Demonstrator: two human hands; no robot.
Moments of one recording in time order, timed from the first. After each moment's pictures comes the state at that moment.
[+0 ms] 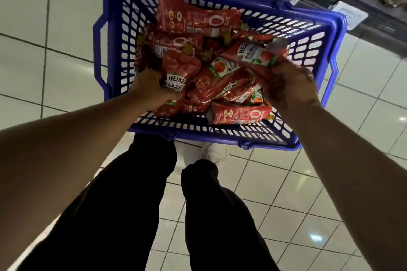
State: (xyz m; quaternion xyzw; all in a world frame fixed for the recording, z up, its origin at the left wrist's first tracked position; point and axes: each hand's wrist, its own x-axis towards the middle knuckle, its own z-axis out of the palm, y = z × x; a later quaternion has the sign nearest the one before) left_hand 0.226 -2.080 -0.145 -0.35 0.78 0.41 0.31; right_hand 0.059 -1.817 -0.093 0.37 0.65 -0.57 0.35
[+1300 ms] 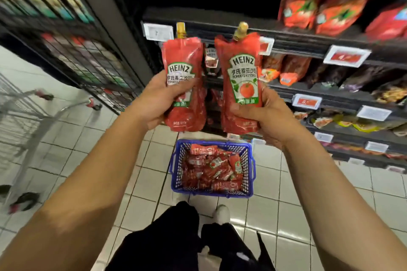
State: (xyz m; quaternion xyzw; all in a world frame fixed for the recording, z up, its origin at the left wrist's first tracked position) left_hand 0.131 -2.063 0.601 -0.22 0.63 0.74 -0.01; right_hand 0.052 -1.828 0.592 -0.10 0.58 -0.72 0.36
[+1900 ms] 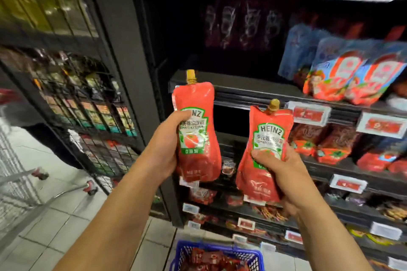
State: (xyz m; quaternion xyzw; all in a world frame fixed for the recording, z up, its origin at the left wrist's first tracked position) left_hand 0.069 -2.156 0.748 -0.17 0.51 0.83 -0.09; right_hand 0.004 -1.919 0.719 -0.10 0.62 -0.75 0.21
